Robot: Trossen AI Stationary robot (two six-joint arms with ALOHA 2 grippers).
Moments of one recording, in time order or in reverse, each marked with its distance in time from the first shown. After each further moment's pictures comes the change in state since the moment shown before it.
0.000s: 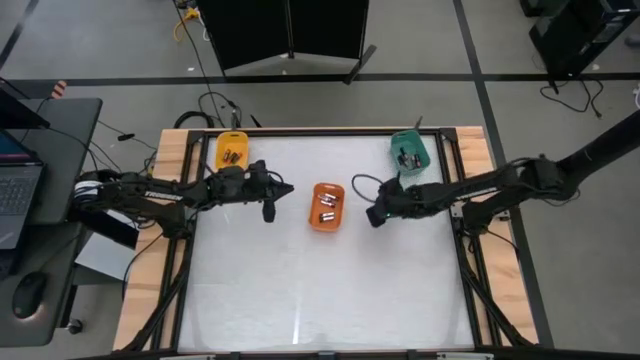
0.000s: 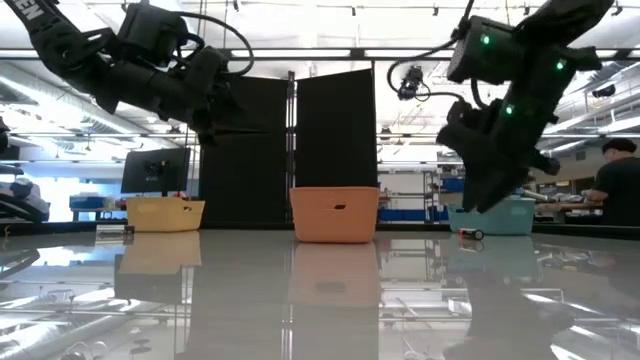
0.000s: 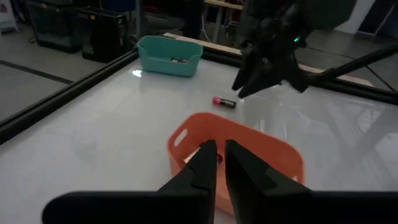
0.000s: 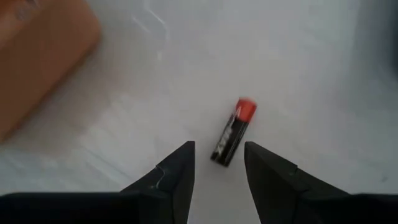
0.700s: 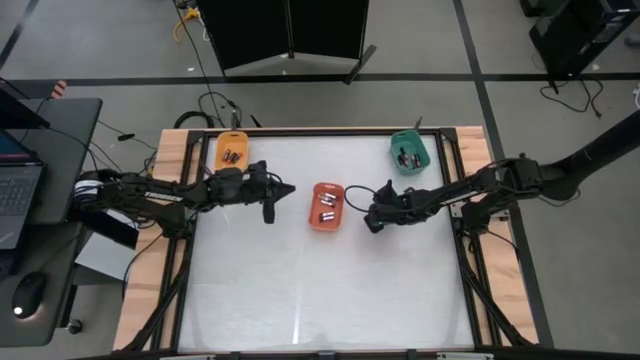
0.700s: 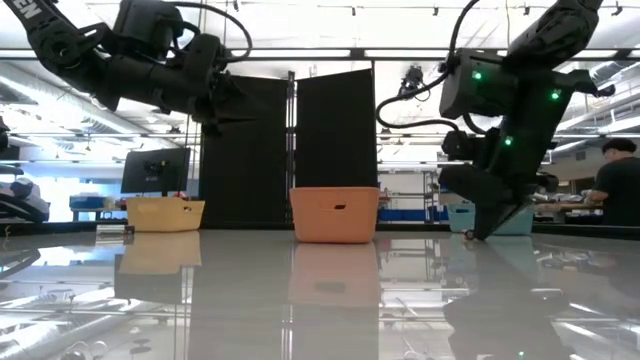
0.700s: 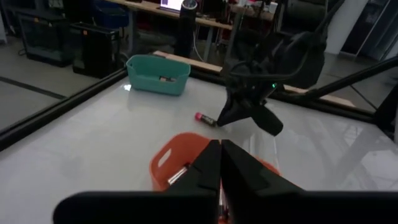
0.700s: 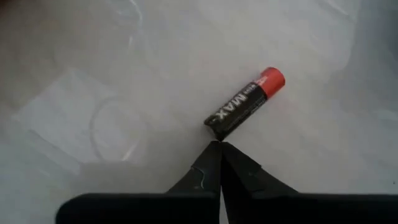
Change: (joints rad) left arm -0.028 0.000 -0.001 0.078 -0.003 -0.031; right arm 0.021 0.179 0.000 0.039 0.058 -0.048
